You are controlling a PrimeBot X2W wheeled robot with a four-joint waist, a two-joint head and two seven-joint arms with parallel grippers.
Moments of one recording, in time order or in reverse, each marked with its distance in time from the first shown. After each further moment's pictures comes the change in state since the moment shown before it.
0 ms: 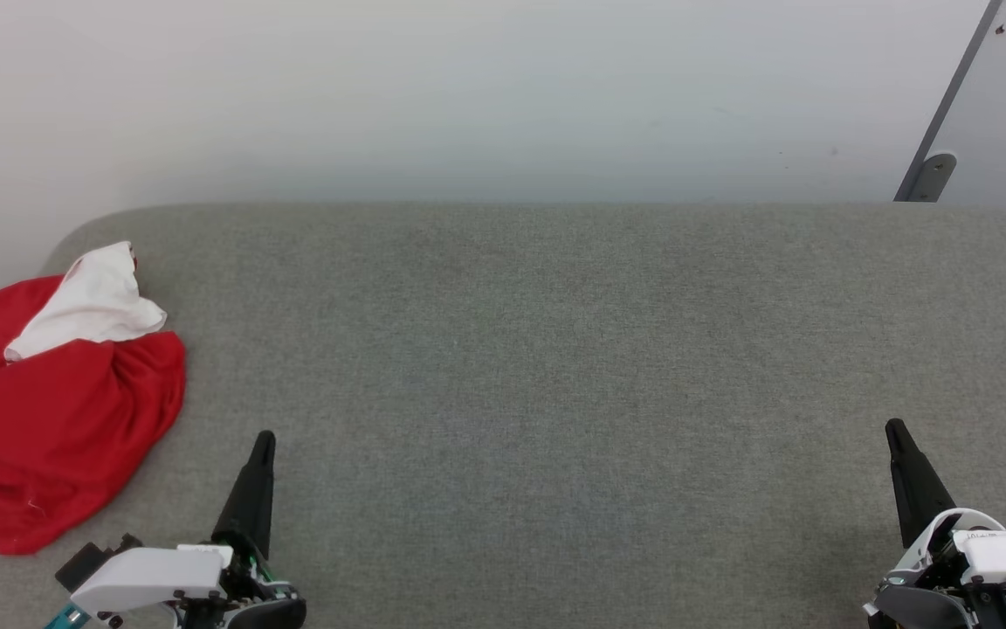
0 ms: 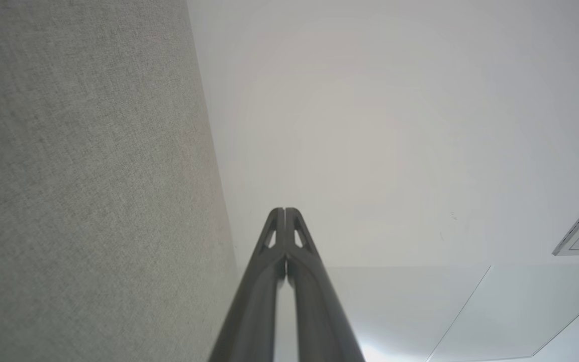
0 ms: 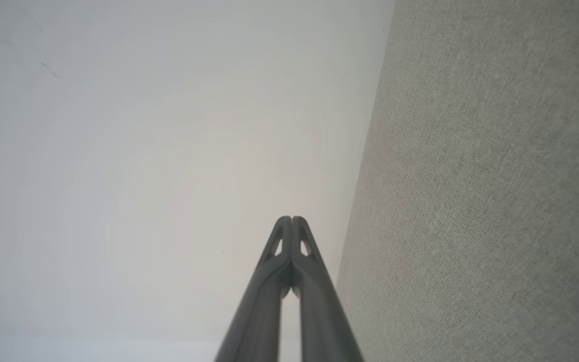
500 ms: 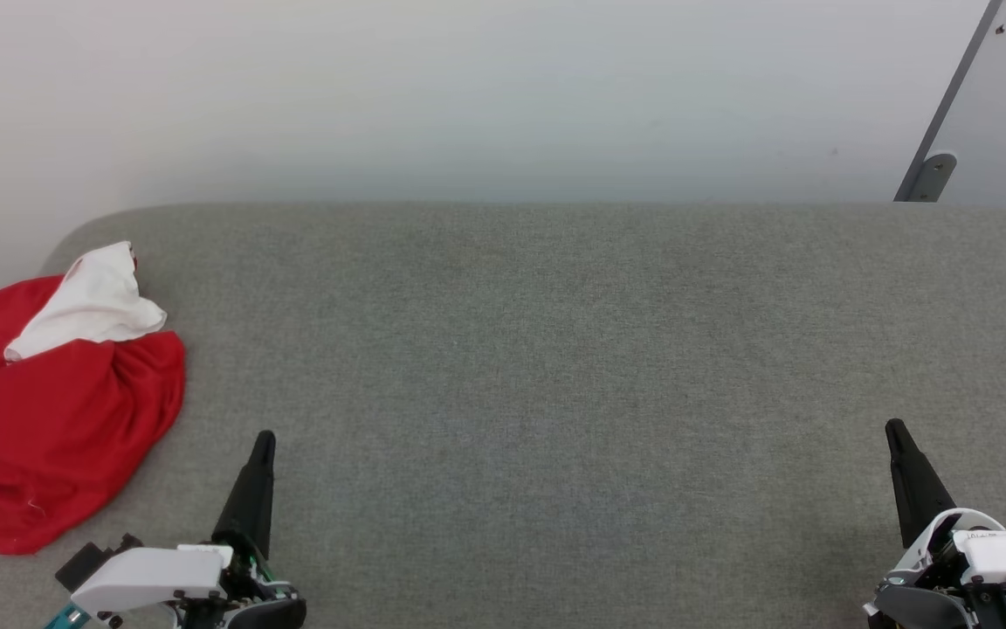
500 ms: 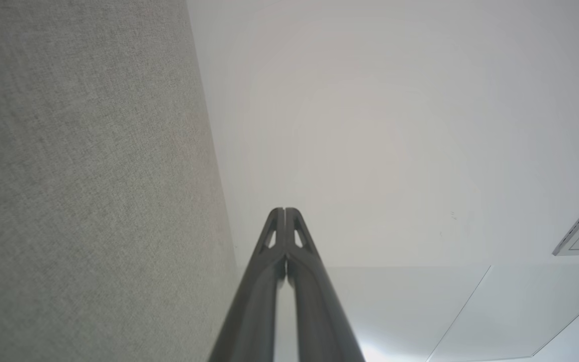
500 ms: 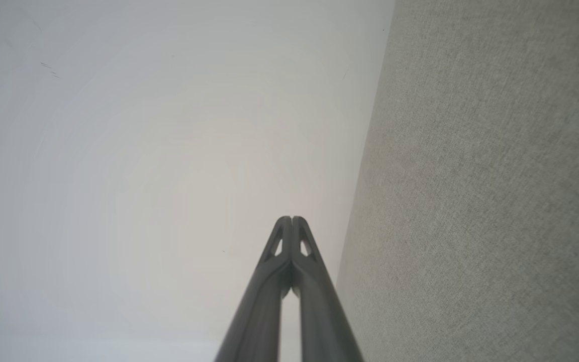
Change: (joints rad) left arm 0.000 0.000 0.000 0.000 0.000 0.000 0.000; right arm 0.000 0.000 0.000 0.000 0.000 0.000 0.000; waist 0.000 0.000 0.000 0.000
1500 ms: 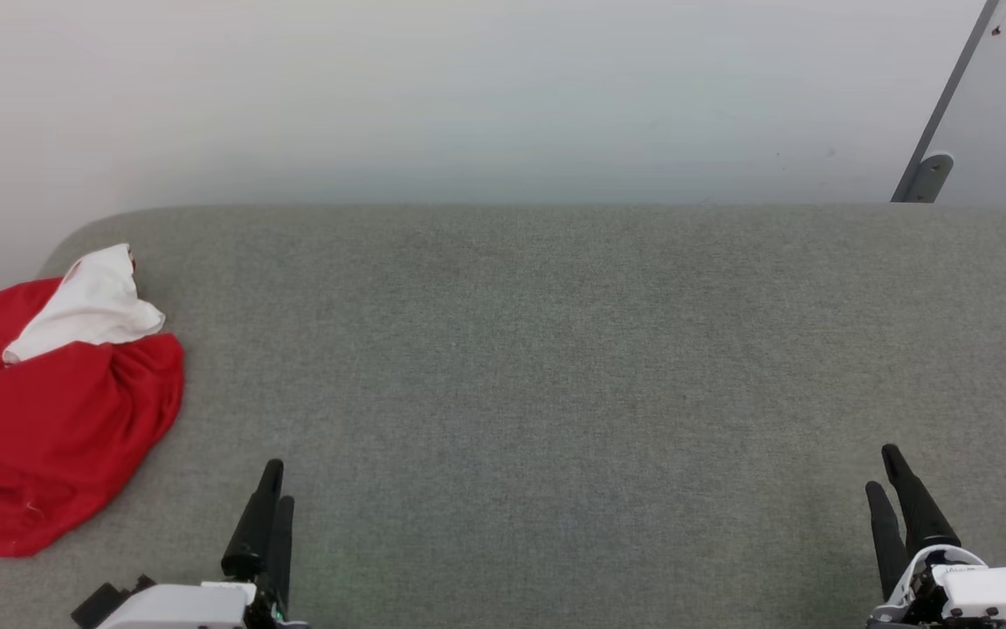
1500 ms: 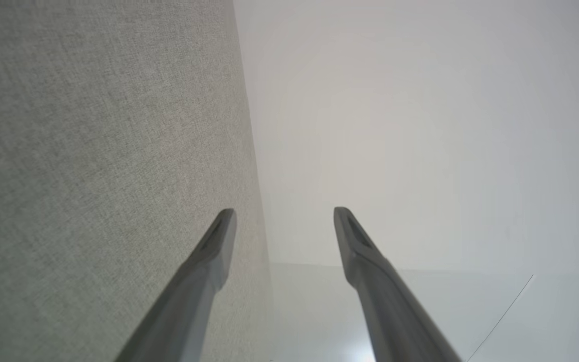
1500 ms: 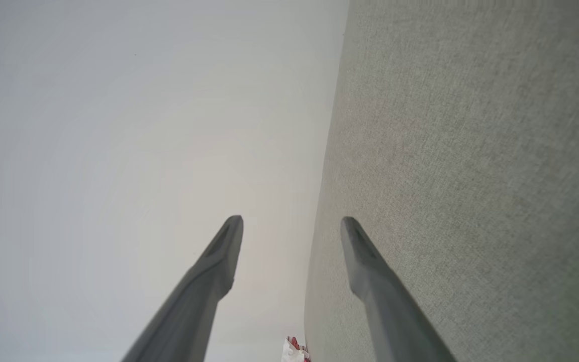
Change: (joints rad) left arm 0.068 -0.007 -0.038 0.007 0.039 0.019 -0.055; right arm 0.049 0.002 0.027 0.039 -0.025 0.000 -0.036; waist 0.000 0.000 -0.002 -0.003
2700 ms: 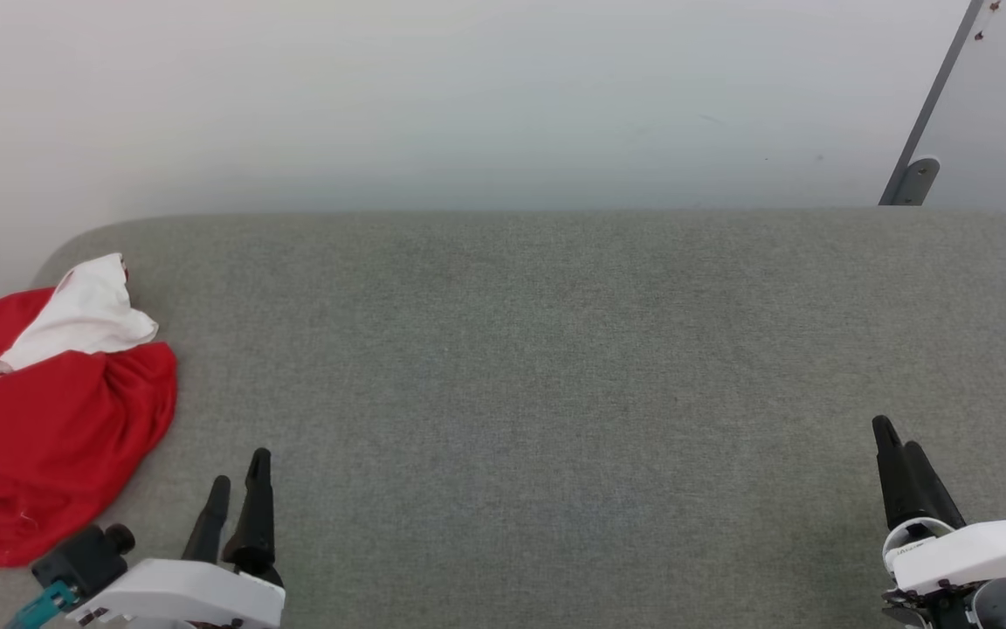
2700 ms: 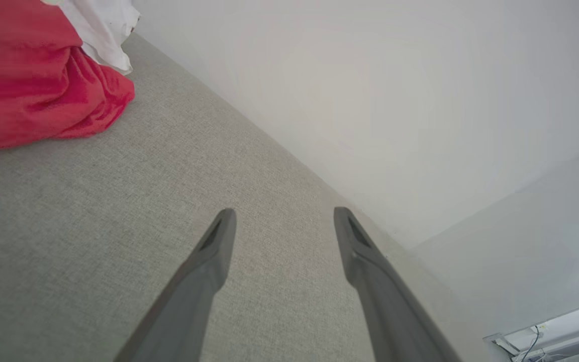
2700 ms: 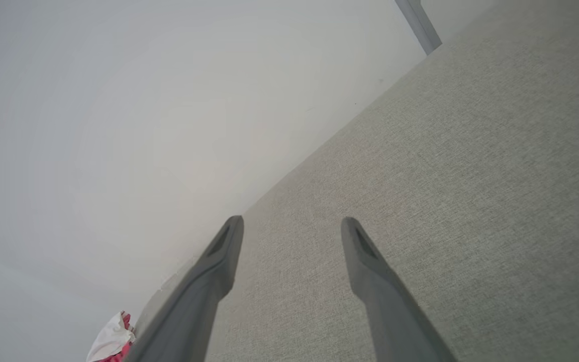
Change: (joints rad) left arm 0.000 0.127 -0.087 -0.059 0.655 0.082 -0.148; right arm -0.072 -0.109 0.096 0.044 -0.610 0.000 -0.151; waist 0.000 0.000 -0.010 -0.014
